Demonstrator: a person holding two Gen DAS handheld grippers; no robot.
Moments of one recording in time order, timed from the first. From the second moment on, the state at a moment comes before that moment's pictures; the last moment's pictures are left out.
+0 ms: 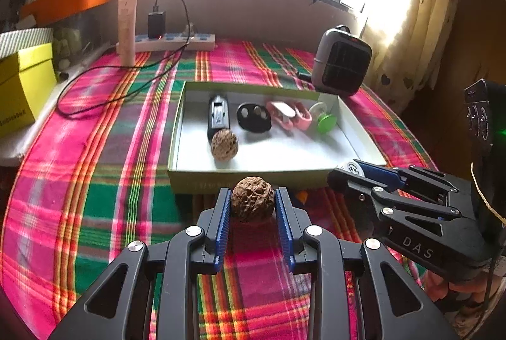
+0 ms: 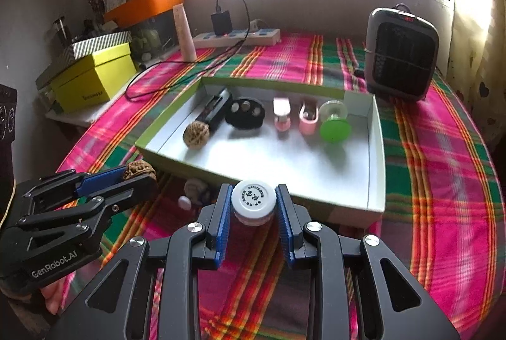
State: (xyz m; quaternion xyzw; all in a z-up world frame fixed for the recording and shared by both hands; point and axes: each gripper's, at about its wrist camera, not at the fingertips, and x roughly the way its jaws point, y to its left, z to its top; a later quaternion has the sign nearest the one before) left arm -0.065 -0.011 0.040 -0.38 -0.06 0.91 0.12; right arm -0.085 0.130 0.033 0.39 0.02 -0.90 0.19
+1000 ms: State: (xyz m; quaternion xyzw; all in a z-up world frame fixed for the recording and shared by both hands) left arm -0.136 0.000 0.025 -0.41 -0.05 0.90 0.12; right arm -0.166 0.121 0.015 0.43 0.03 -0.88 0.19
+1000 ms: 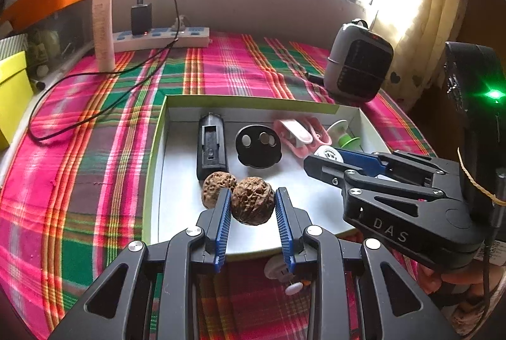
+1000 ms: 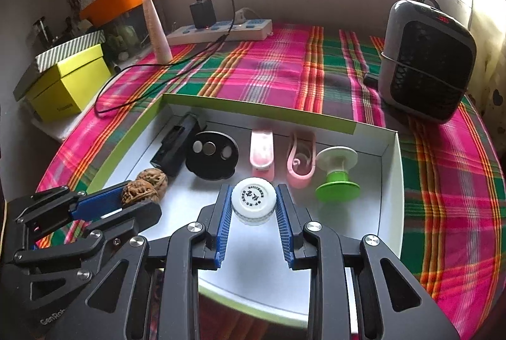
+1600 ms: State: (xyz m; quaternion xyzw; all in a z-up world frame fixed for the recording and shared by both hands) left arm -0.147 0.010 0.013 -0.42 -0.03 0.90 0.12; right arm -0.179 0.122 0.005 0.44 0.03 -0.88 0.19
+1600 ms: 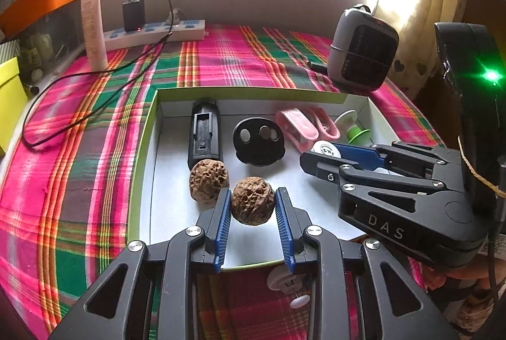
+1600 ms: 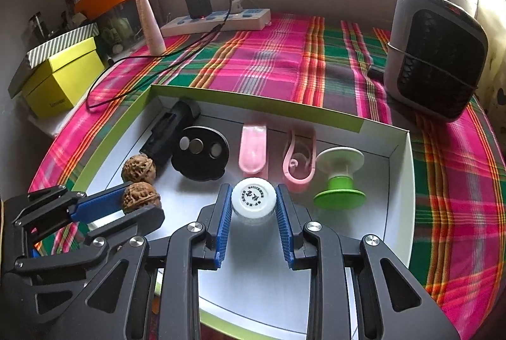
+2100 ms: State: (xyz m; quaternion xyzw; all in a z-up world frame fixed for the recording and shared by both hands) left arm -0.150 0.011 0.011 -0.42 -0.03 0.90 0.12; right arm -0.178 0.121 0.004 0.44 0.03 -0.88 0.19
